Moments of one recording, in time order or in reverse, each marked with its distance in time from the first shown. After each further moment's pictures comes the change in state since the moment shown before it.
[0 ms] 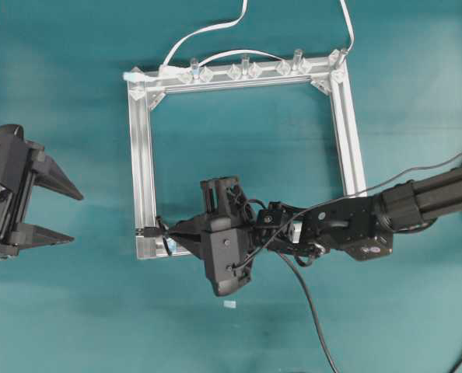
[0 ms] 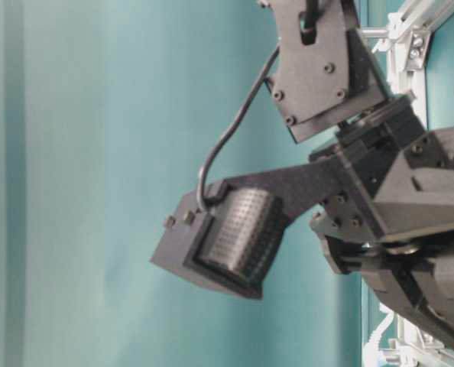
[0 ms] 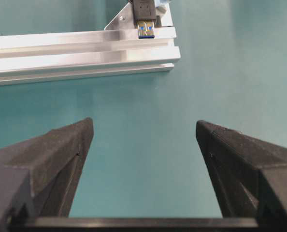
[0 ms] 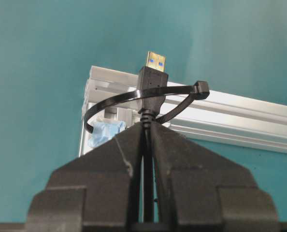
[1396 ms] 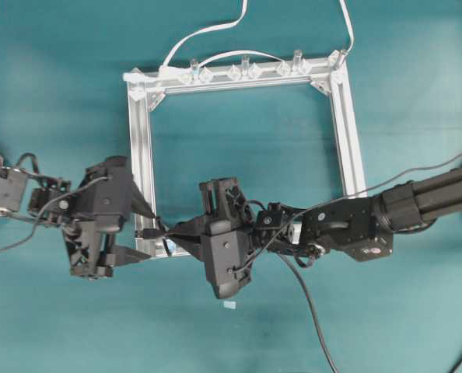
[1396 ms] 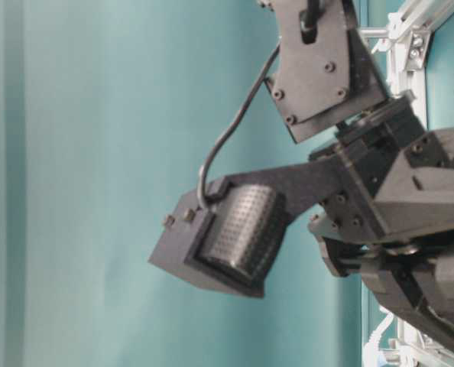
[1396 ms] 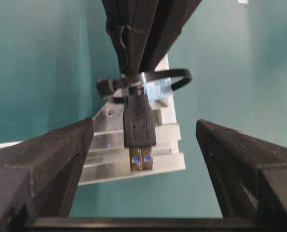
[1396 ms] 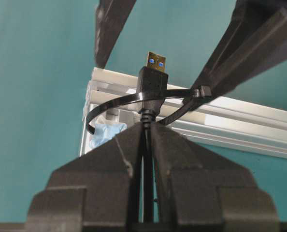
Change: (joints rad) left arm 0.000 0.617 -0.278 0.000 -0.230 -0.005; right arm 0.000 0.000 0.000 -0.023 0.000 0.000
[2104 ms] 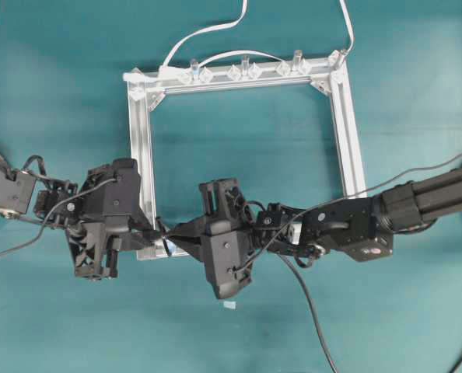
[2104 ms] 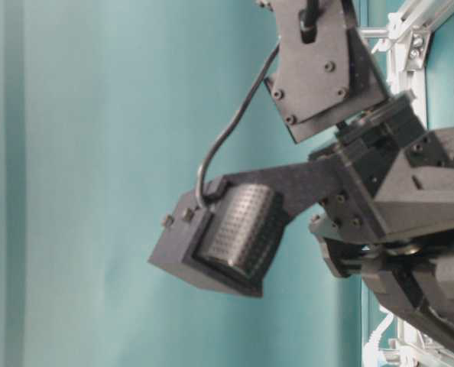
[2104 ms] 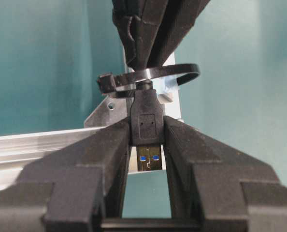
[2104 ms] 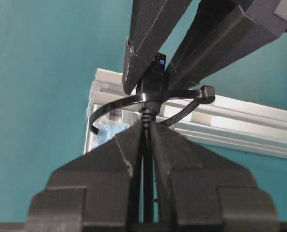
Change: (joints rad) left arm -0.002 0.015 -0.012 0.000 0.032 -0.023; right arm 0.000 0.000 0.000 0.000 0.008 0.005
